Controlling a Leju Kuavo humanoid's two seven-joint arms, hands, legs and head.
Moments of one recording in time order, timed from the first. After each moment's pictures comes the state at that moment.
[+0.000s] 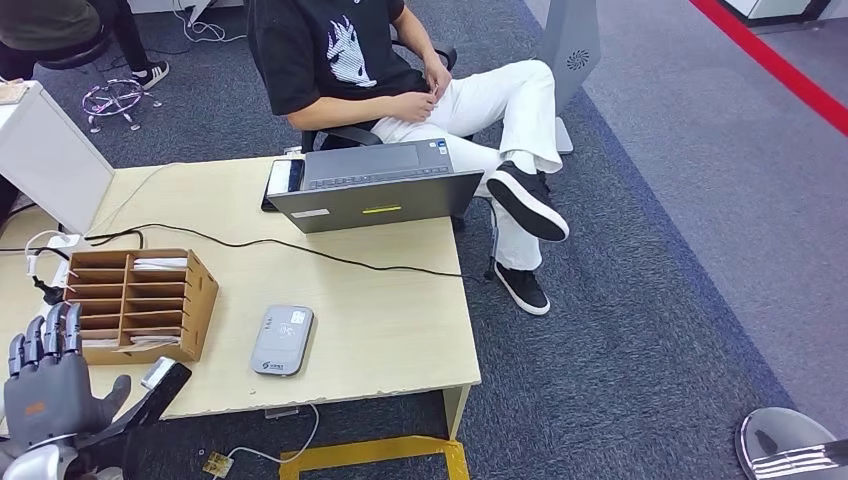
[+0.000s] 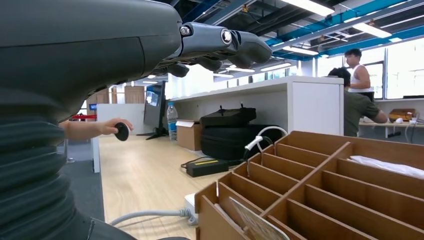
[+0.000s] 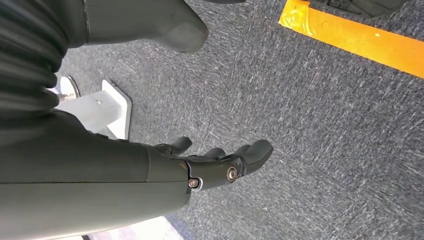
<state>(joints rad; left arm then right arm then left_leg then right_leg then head) 0.01 0.21 -0.10 -1.39 -1.31 0.41 0.14 -0.08 0.21 -0.54 -0.22 1.15 -0.28 0.11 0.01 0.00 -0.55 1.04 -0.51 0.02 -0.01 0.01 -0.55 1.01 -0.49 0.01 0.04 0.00</state>
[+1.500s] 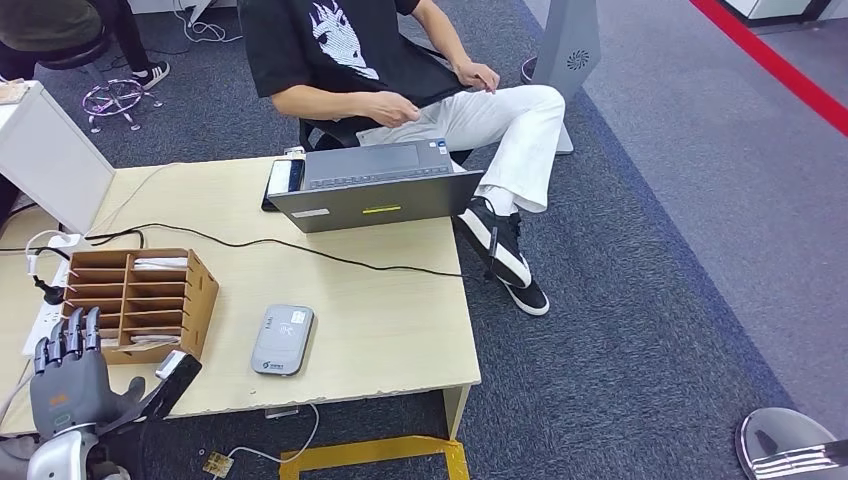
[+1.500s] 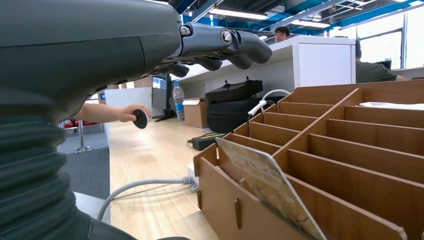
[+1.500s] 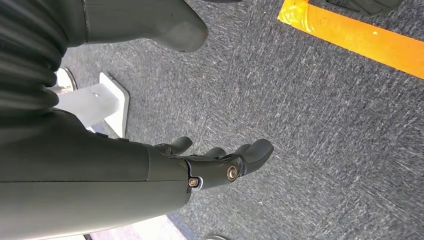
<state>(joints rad) -0.08 0.20 -0.13 -1.21 -1.29 0.42 0.14 -0.08 0.21 -0.52 -0.22 1.17 -0.28 0.11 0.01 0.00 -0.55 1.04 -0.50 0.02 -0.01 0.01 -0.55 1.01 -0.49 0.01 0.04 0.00</state>
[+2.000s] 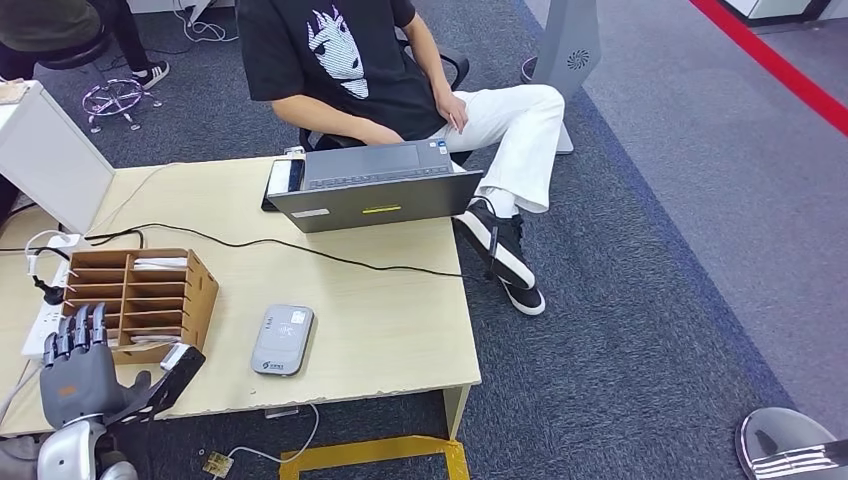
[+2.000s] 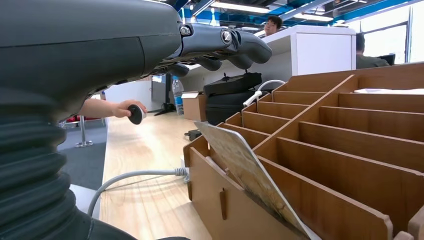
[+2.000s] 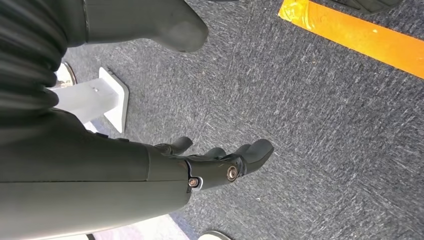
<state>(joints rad) -0.13 0.18 -0.13 -1.11 -1.28 0.45 0.13 -0.09 0.21 -0.50 -0.22 1.17 -0.28 0.12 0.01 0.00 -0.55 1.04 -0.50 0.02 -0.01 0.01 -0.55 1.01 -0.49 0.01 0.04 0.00</state>
